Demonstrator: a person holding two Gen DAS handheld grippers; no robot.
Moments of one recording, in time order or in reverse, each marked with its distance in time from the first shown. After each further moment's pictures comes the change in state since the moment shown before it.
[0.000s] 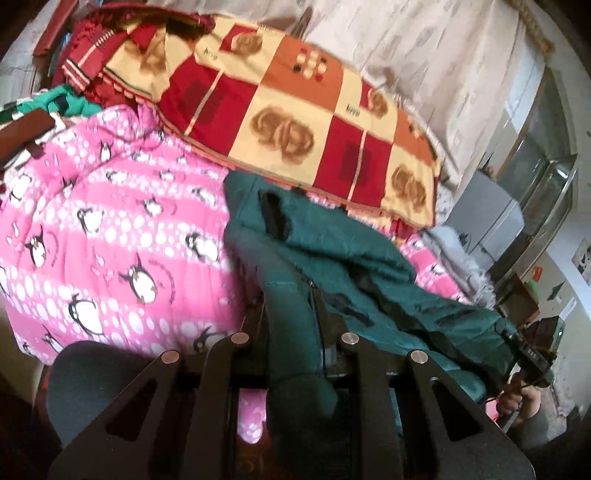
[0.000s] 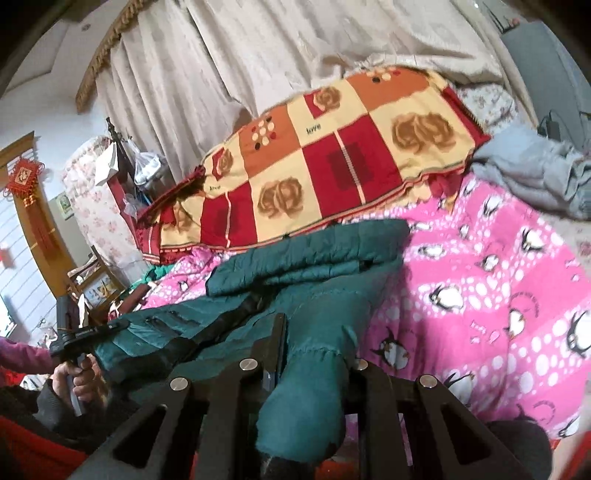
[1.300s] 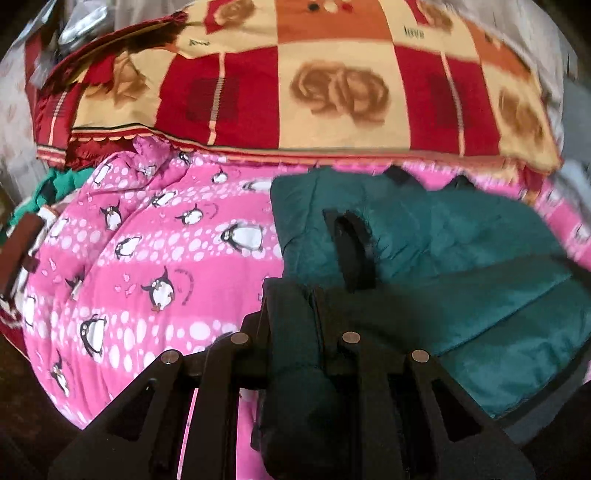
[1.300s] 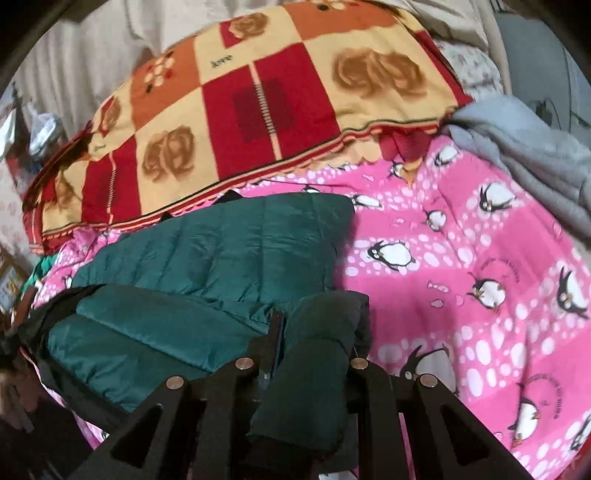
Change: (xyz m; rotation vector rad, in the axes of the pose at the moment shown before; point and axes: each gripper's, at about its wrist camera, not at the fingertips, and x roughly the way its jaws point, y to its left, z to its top) left arm 0.215 -0.004 0.065 0.288 0.157 0.524; right arm 0.194 -0.067 0.062 0.035 0.236 -0.362
